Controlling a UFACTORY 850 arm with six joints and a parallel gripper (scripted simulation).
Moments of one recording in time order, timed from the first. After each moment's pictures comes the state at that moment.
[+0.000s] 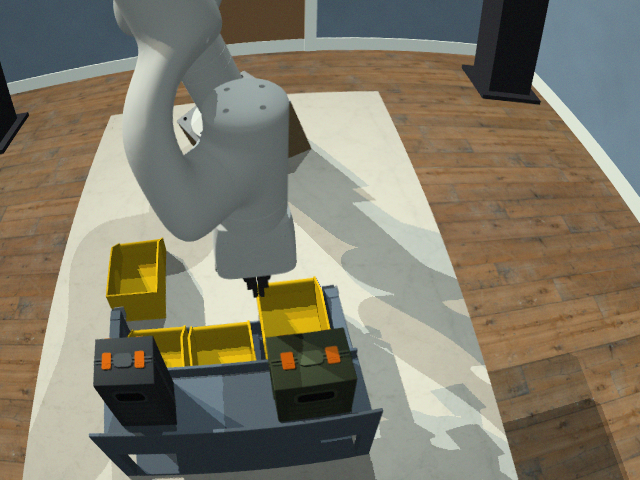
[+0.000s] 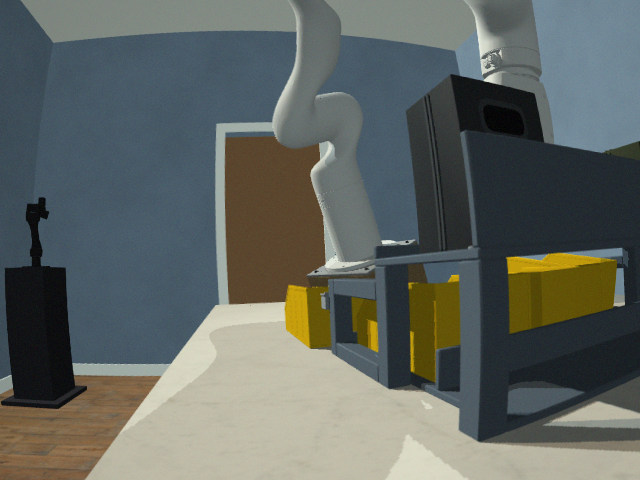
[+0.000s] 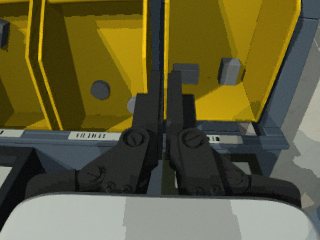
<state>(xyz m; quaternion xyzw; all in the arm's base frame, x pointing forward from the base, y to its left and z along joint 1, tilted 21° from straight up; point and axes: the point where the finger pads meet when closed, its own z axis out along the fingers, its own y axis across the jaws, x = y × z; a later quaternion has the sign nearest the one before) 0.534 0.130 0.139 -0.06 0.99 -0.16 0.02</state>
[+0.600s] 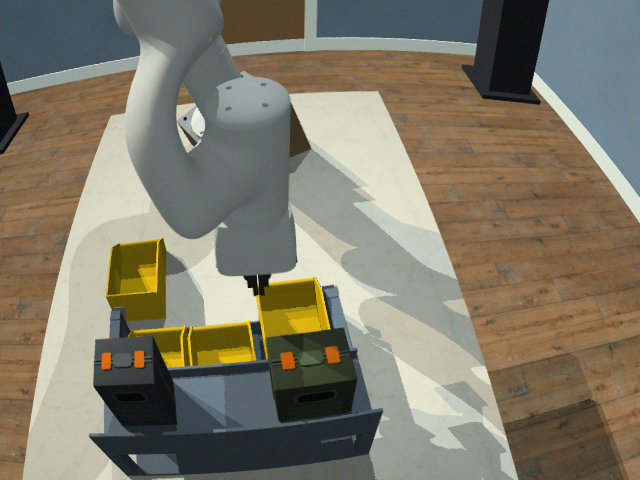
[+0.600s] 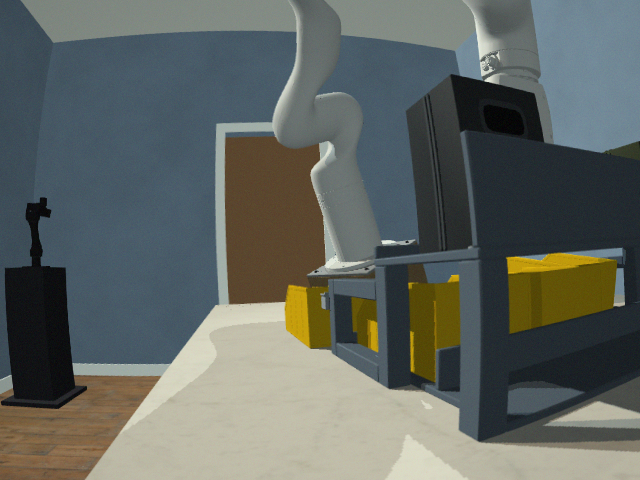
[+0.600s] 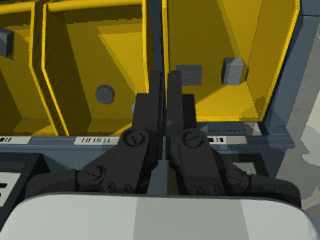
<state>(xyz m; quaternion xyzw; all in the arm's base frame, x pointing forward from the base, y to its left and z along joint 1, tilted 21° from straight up) 0.531 0.130 0.138 -0.04 0.99 -0.16 0.02</state>
